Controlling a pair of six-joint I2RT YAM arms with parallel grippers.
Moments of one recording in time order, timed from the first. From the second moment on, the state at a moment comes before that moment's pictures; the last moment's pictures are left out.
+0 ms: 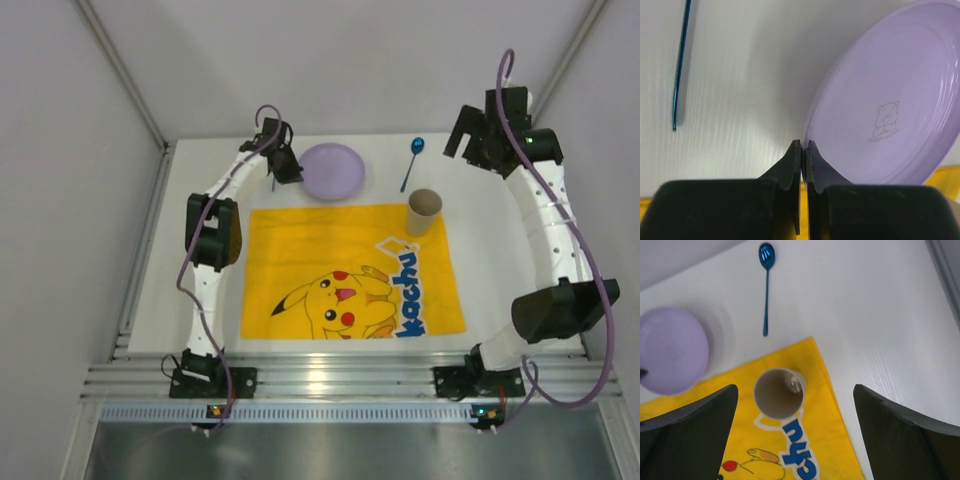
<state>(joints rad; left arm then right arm) -0.26 2.40 2.12 -0.60 0.08 -0.66 0.14 1.55 1.80 -1.00 0.24 0.40</state>
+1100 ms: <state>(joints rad) -0.57 1.76 1.15 -0.56 0.23 -0.51 0.09 2.46 2.43 -0.80 -0.15 0.51</state>
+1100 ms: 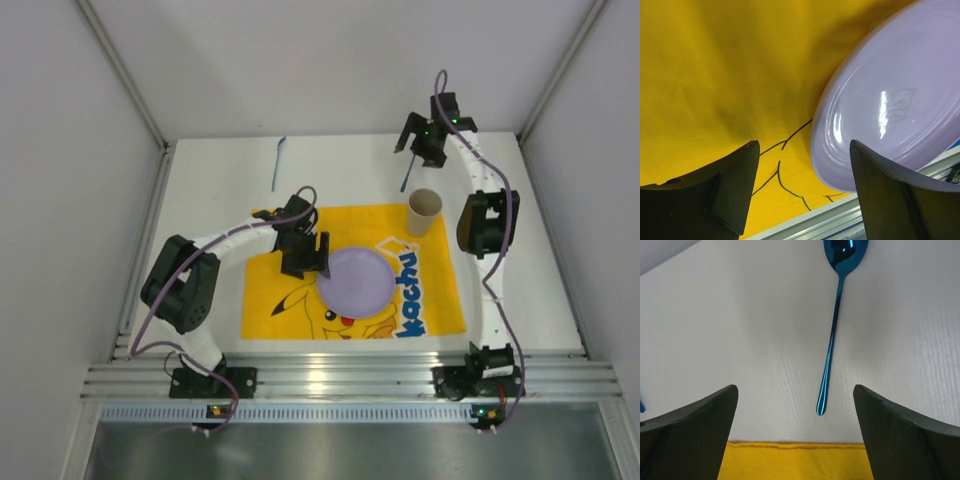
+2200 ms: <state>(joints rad) -0.57 1.52 0.92 -0.57 0.10 -0.63 0.21 2.66 2.56 -0.96 0.26 0.36</state>
